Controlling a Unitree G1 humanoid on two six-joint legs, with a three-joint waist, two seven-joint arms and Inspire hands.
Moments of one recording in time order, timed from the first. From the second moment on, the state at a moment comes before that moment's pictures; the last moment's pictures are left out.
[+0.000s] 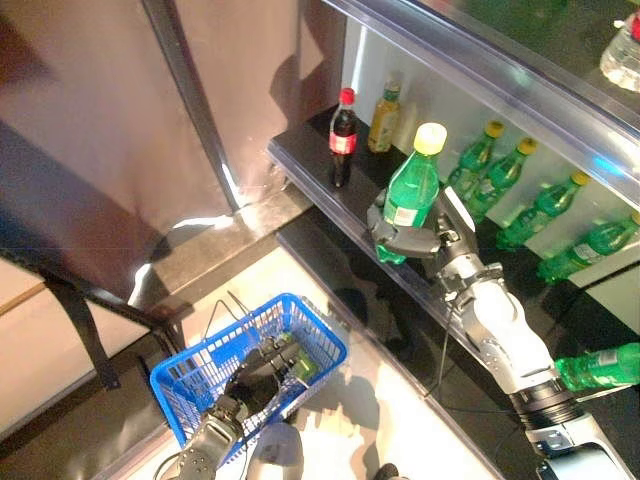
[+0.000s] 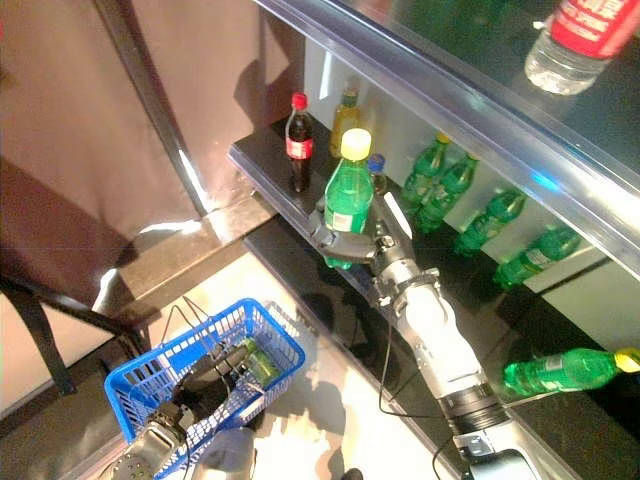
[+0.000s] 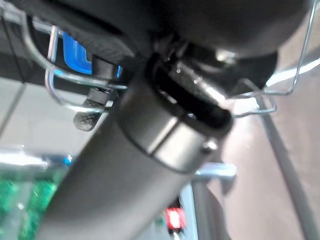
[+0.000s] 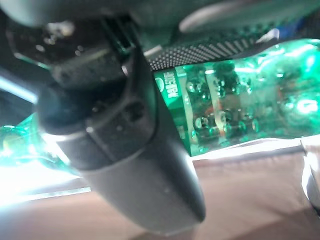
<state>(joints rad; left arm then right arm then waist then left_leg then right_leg) 0.09 0.27 -0.06 0.45 -1.11 0.14 -0.49 -0.35 -0.48 0.26 0.03 0.45 -0.09 0.01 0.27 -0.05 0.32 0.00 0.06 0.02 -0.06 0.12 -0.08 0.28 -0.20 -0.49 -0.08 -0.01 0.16</state>
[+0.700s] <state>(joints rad) 0.09 0.39 -0.10 0.08 -1.13 0.21 -0.49 -0.35 -0.43 0.41 0.04 0.42 -0.09 -0.07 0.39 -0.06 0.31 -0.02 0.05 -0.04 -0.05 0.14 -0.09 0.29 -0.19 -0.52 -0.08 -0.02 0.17</state>
